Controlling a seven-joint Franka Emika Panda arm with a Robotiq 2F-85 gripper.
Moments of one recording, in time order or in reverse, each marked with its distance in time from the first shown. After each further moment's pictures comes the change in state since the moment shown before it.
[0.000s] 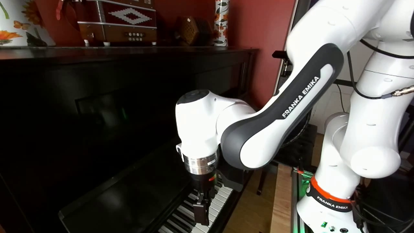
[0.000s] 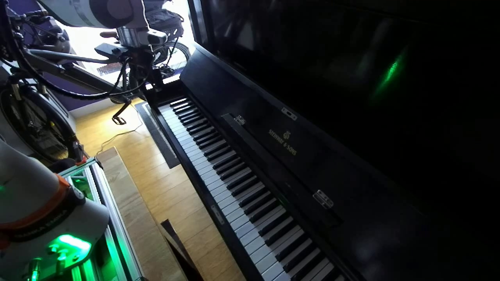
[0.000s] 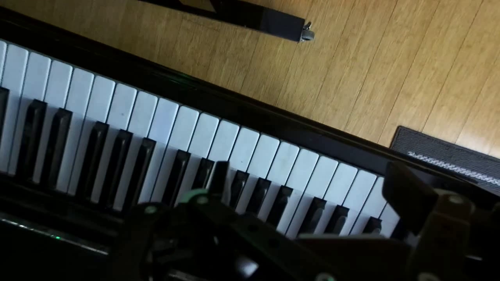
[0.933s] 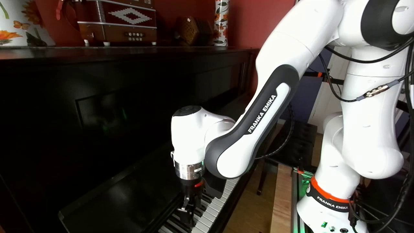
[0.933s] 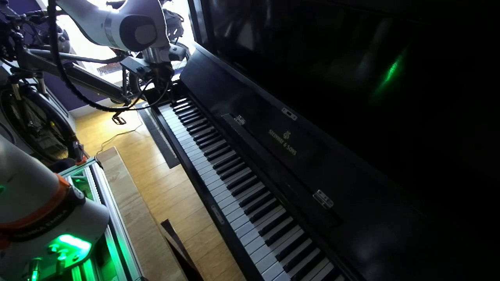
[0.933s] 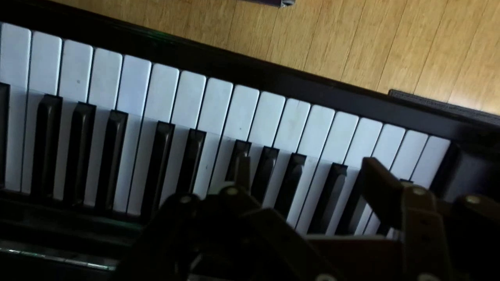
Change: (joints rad) arm 0.072 0.184 -0.155 0.023 -0.009 0.236 0.002
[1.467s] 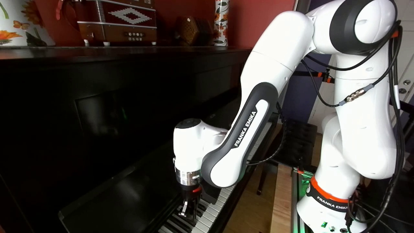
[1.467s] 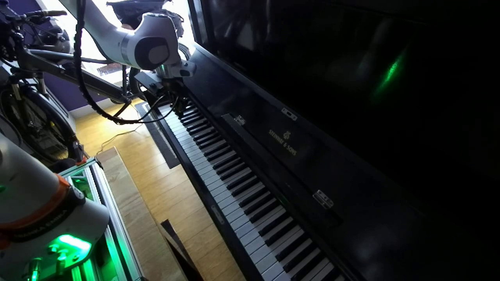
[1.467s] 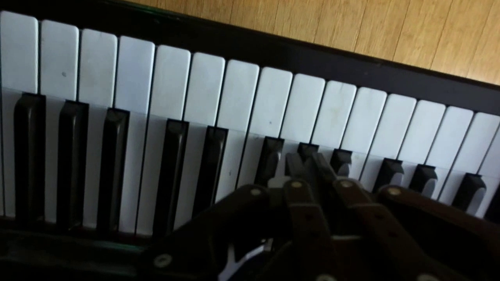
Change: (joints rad) arm 0.036 0.128 -0.094 0.003 -0.015 0.140 0.000
